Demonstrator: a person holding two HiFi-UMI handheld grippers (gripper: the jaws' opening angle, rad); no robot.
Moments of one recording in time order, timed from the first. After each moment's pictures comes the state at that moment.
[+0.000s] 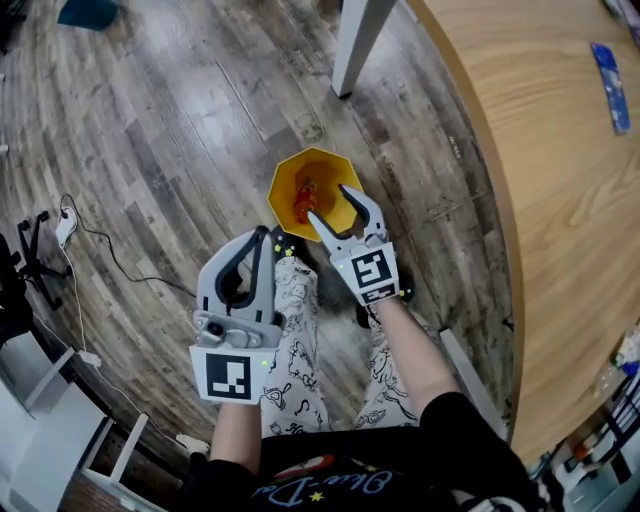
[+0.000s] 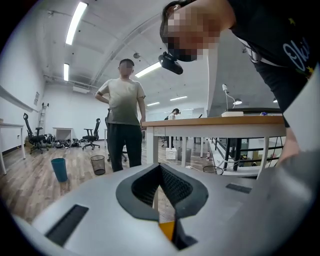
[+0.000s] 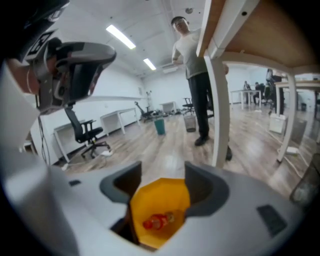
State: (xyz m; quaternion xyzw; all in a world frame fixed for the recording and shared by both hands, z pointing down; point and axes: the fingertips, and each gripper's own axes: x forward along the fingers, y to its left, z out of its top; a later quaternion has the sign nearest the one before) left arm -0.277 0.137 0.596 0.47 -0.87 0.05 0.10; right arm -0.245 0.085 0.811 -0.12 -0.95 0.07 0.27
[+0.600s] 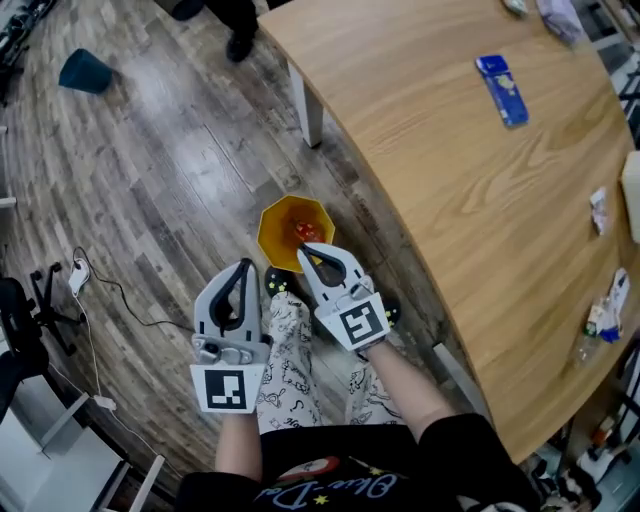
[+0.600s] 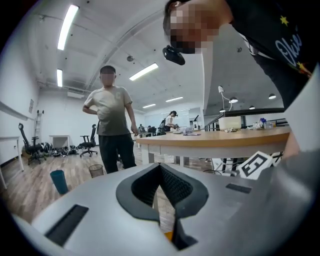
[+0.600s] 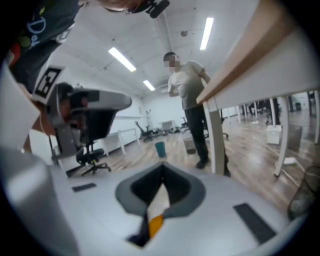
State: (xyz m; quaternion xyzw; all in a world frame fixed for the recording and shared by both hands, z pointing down) left arm -0.269 0.118 0.526 0.48 -0.87 0.07 0.10; right arm -0.233 0.073 0.646 -0.11 -0.98 0.09 0.15
